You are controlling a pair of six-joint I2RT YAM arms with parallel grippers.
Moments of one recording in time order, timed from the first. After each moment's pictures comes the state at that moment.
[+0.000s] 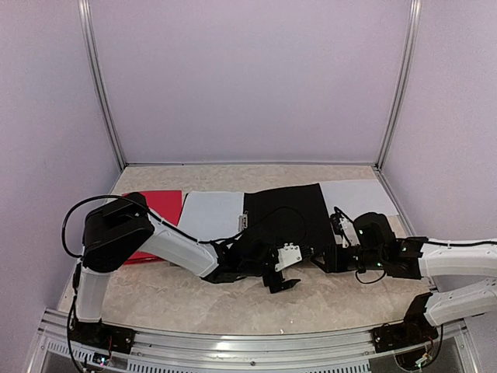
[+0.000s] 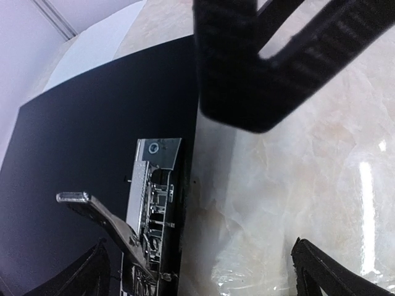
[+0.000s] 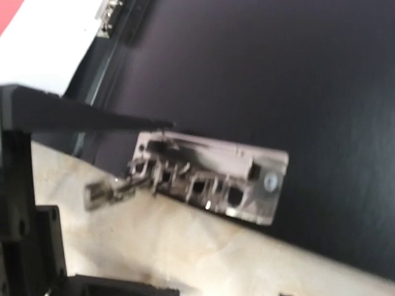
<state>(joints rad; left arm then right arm) -1.13 2.15 1.19 0.42 0.00 0.45 0.78 1.08 0.43 -0.02 -0.06 0.61</state>
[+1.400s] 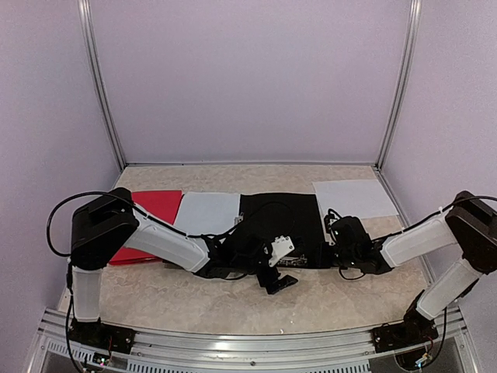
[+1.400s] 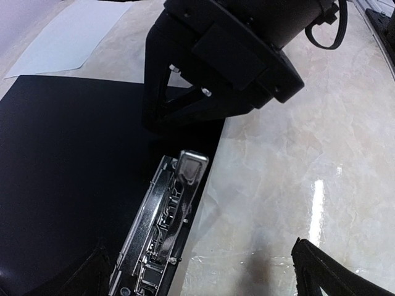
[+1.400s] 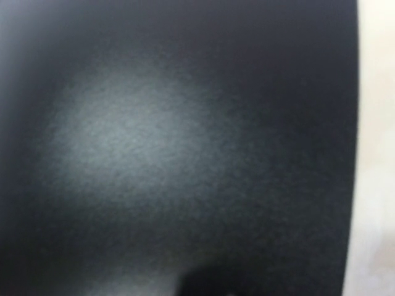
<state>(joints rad) -1.12 2.08 1.15 0.32 0.08 0.20 0.71 1.54 0.47 0.29 0.12 0.62</state>
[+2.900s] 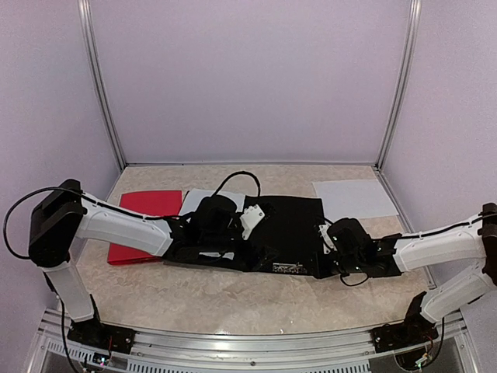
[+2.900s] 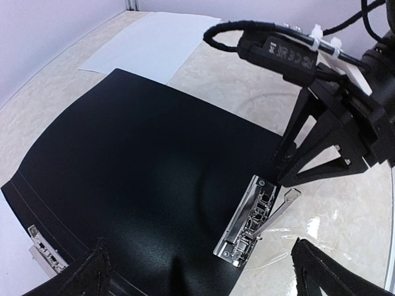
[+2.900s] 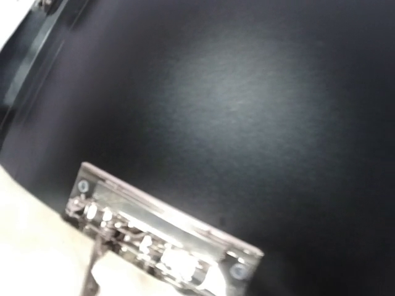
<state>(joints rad) -1.01 1.79 0.99 0.30 0.09 0.06 0.87 1.33 0.51 0.03 0.06 0.56</state>
